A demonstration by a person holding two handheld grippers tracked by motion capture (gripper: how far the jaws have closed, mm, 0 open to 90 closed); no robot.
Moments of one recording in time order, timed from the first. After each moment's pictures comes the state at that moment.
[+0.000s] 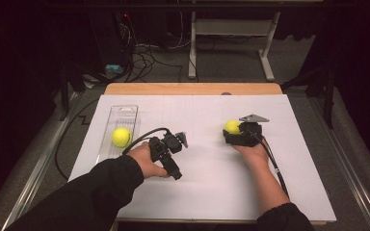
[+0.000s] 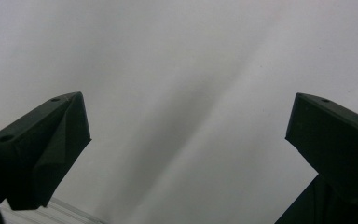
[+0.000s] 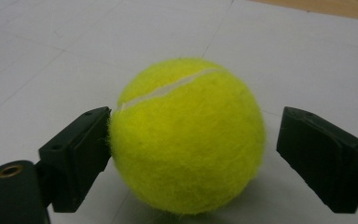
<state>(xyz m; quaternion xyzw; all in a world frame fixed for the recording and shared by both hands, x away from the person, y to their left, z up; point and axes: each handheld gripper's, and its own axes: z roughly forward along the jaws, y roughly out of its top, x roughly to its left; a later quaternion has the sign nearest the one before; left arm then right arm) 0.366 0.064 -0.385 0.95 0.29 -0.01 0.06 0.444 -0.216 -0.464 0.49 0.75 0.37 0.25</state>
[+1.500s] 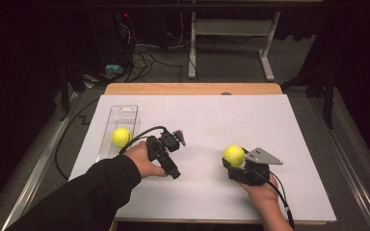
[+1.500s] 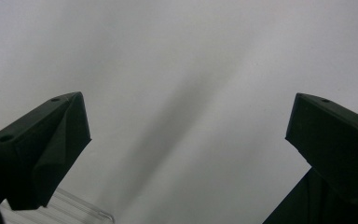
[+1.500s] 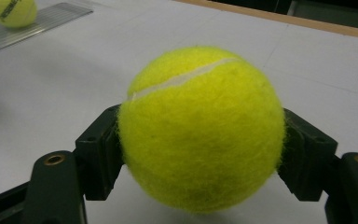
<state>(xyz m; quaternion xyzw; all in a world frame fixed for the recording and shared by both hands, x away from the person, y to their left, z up) 0.364 0.070 -0.374 0.95 0.30 -0.01 0.08 0.311 -0.209 -0.453 0.41 0.75 0.45 0.26</state>
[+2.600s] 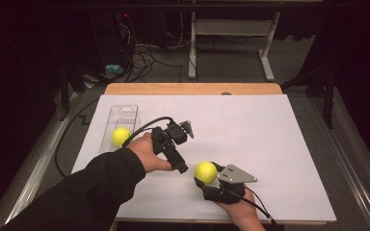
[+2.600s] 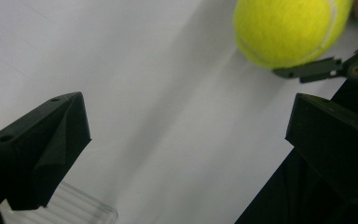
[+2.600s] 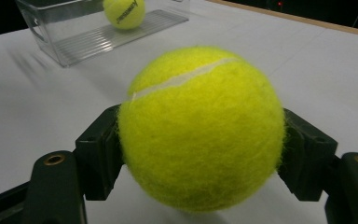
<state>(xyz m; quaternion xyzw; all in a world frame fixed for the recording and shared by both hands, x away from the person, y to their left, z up) 0.357 0.051 -0.331 0.95 0.29 0.00 0.09 0.275 -0.143 -0.462 0.32 0.78 0.50 0.20</state>
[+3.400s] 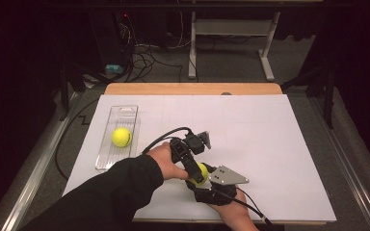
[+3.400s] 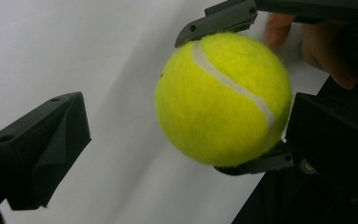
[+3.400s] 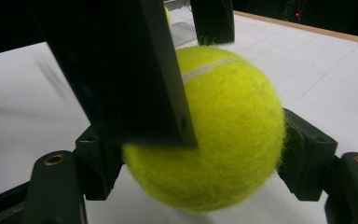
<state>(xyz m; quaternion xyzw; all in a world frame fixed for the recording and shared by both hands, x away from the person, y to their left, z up) 0.354 0.008 -0.365 0.96 0.26 -0.05 0.09 0.273 -0.124 -0.462 0.29 0.78 0.52 0.19</state>
